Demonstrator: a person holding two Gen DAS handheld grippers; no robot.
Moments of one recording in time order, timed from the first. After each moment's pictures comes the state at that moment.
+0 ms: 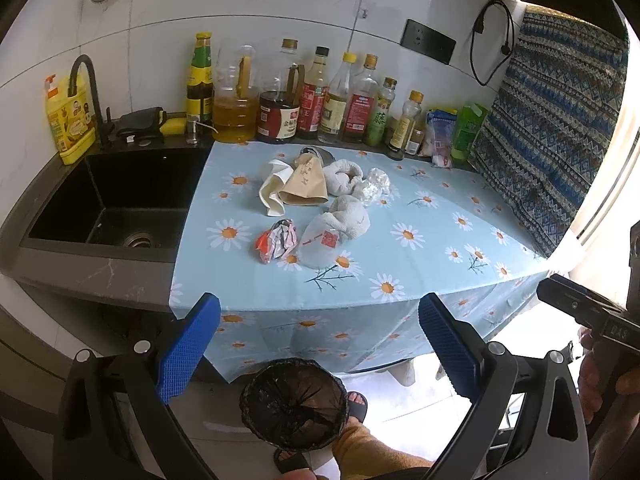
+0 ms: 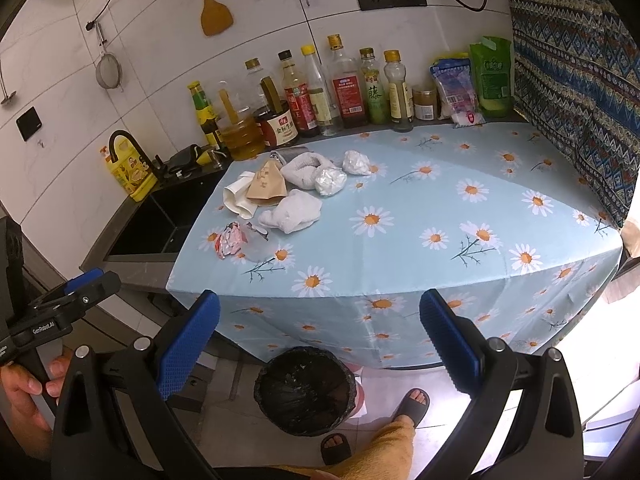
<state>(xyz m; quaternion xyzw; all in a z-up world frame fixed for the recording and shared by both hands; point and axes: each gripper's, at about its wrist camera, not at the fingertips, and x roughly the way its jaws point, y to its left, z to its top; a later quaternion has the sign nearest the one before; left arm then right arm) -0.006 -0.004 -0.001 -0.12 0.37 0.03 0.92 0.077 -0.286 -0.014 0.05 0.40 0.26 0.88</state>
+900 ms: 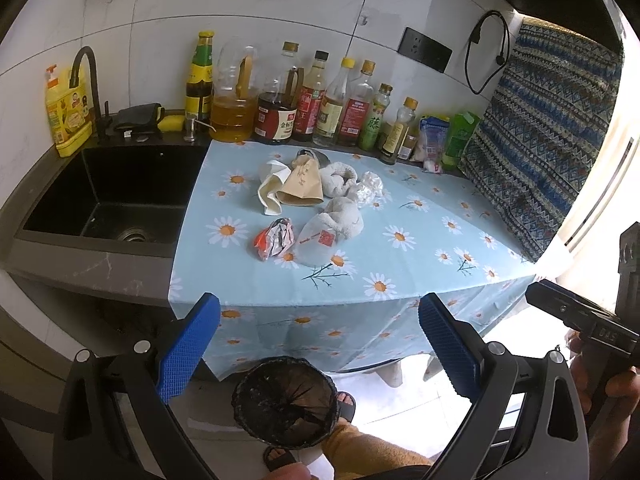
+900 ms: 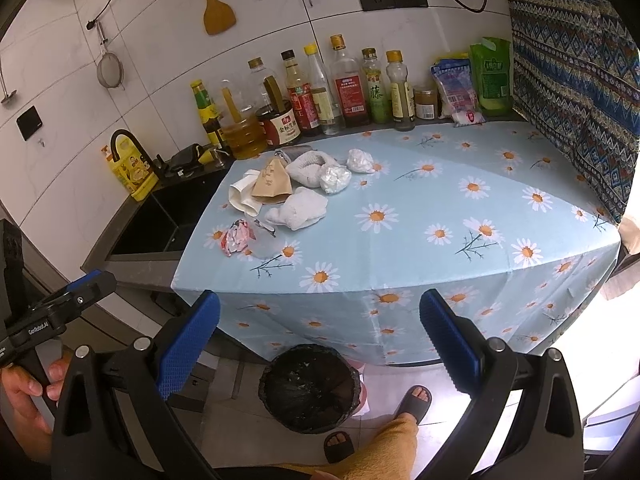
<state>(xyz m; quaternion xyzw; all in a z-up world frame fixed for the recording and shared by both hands) -0.021 0.007 0.004 -0.14 0.37 0.01 0.92 0.064 -0.276 -0.010 0.05 0.40 0.25 0.88</state>
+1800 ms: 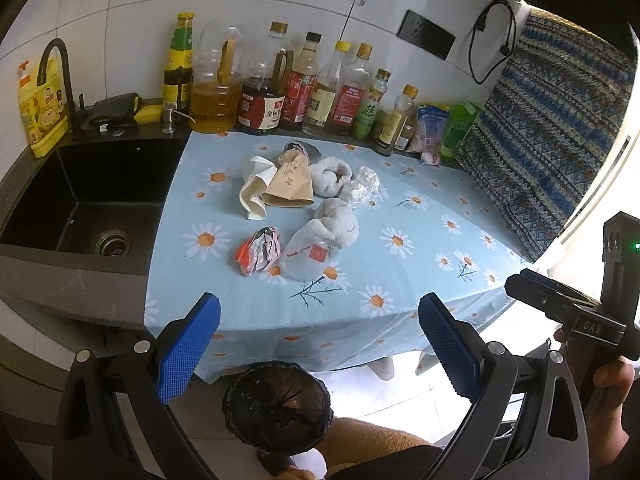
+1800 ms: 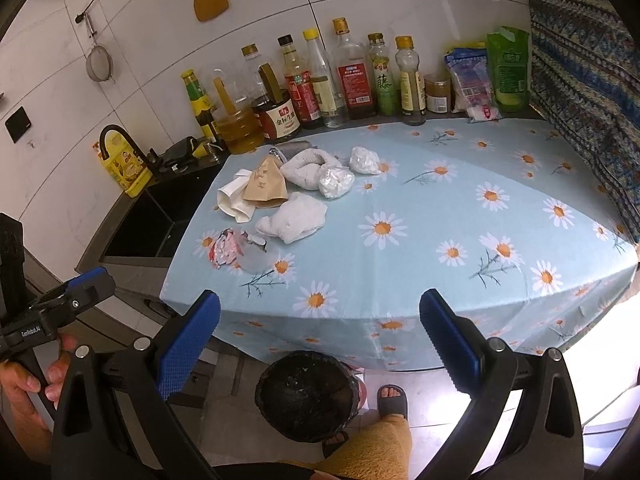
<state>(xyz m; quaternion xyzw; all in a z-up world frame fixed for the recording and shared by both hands) 0.041 0.015 -0.008 -0.15 0.40 -0.01 0.91 0.138 -0.258 -0.022 0.04 0.43 0.27 0.86</state>
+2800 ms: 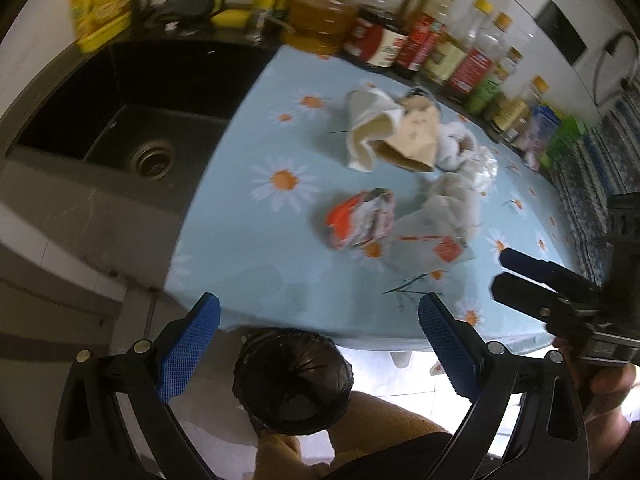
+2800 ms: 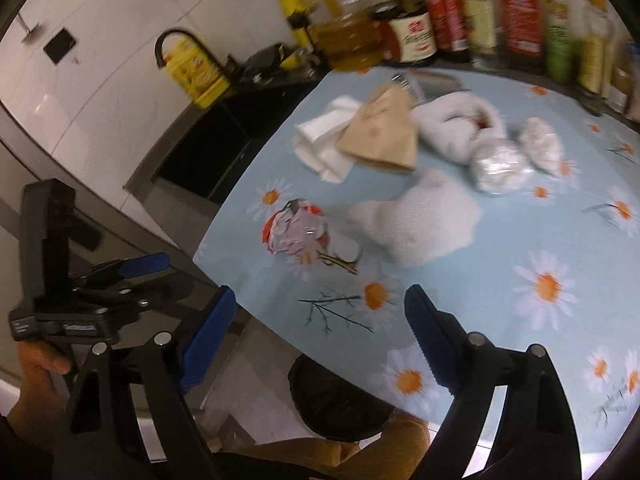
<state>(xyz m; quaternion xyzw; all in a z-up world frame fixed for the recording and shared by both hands) 0.088 0.080 -0.093 -0.24 0.49 0.12 0.83 0.228 -0.108 -0.104 -0.04 0.51 0.47 0.72</state>
